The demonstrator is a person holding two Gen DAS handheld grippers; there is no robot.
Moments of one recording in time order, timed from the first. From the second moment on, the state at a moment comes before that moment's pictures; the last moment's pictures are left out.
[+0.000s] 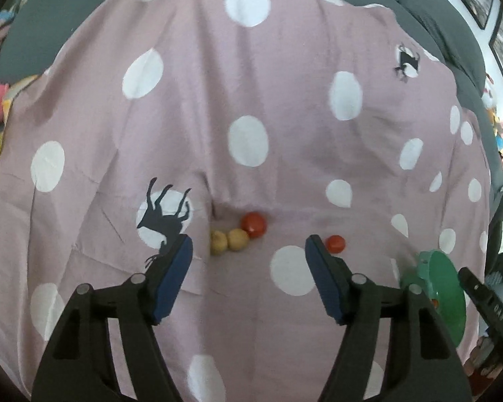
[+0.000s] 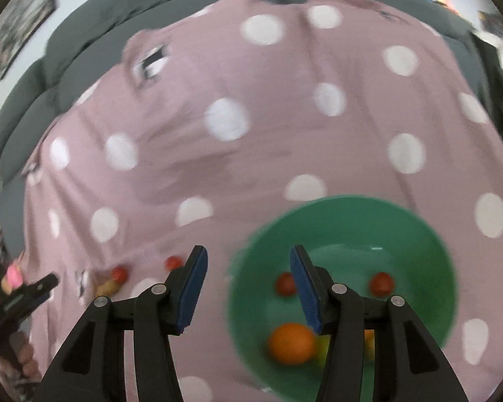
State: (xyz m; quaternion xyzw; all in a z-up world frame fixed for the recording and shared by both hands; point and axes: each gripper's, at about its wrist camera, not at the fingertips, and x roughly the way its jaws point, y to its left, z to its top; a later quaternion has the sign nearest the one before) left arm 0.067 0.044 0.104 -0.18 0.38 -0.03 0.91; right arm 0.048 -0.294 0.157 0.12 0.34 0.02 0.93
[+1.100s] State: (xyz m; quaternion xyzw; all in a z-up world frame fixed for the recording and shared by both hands) left arm 0.191 0.012 0.028 -0.13 0.50 -0.07 0.85; right arm 0.191 -0.202 0.058 0.11 0.51 0.08 0.85
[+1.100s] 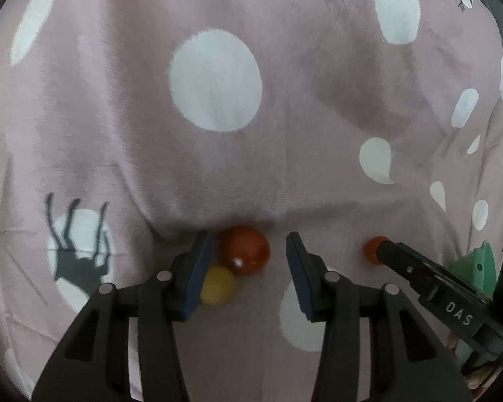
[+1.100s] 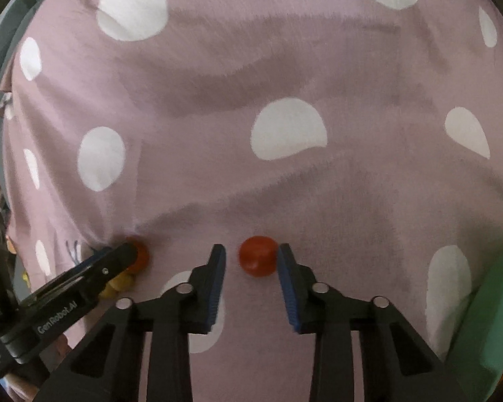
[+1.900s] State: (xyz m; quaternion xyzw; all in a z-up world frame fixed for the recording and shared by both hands) left arm 0.140 0.030 0.074 -0.12 0.46 -0.06 0.88; right arm 0.143 -0.173 0.090 0.08 0.47 0.08 0.88
